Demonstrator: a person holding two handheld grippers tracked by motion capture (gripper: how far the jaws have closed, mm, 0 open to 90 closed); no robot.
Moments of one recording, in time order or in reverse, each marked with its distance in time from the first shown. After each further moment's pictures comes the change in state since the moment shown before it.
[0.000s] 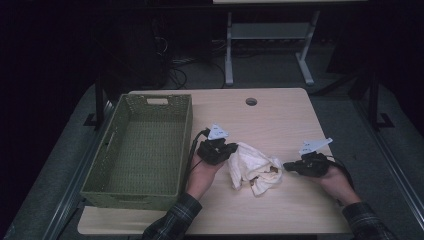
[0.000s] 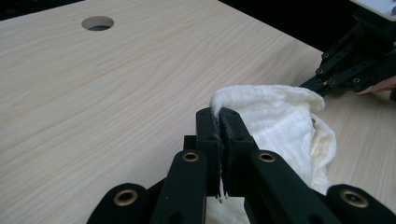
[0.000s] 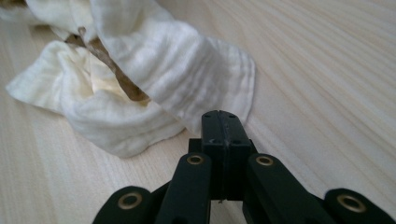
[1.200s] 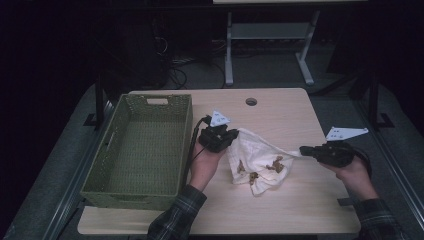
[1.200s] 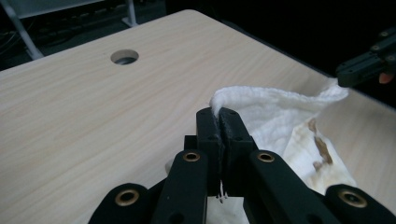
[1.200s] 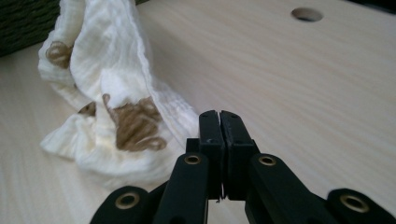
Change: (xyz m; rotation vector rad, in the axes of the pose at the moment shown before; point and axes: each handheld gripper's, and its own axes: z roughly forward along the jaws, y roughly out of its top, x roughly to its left) left arm 0.005 0.040 -0.002 -0.044 0.079 -0.005; right arm -0.016 0.011 -0.067 -0.206 -0.080 0.056
